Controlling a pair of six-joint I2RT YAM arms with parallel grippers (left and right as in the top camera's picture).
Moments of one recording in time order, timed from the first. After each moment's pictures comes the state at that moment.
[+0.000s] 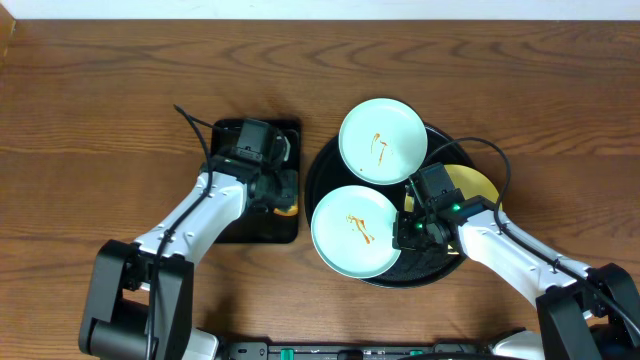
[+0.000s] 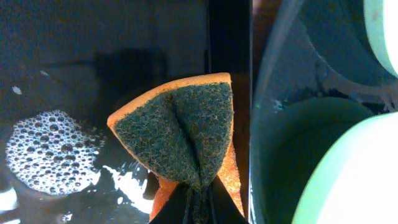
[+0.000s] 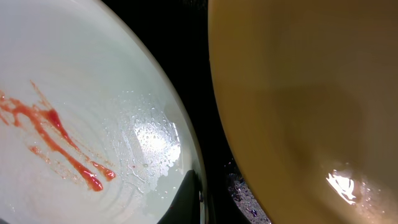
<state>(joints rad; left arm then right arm) -0.30 1.63 0.93 -0.55 0.23 -0.30 0.43 1.54 0.70 -0.51 -0.27 0.57</state>
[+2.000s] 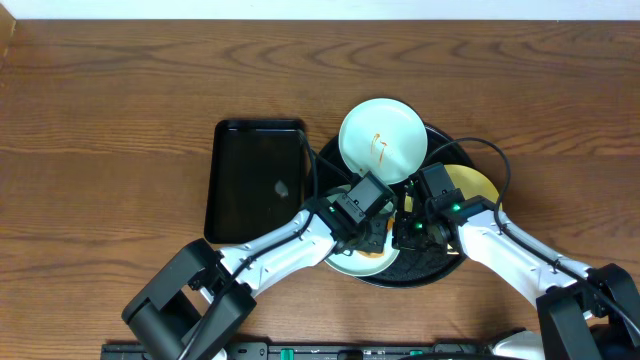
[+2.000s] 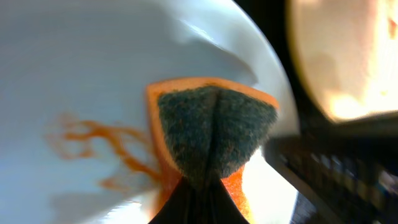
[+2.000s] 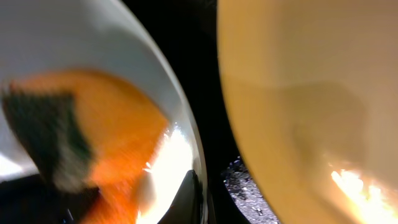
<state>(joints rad) -0.84 1.73 0.96 -0.39 0.12 -0.65 0.43 1.54 0.70 -0.51 -0.28 0.57</state>
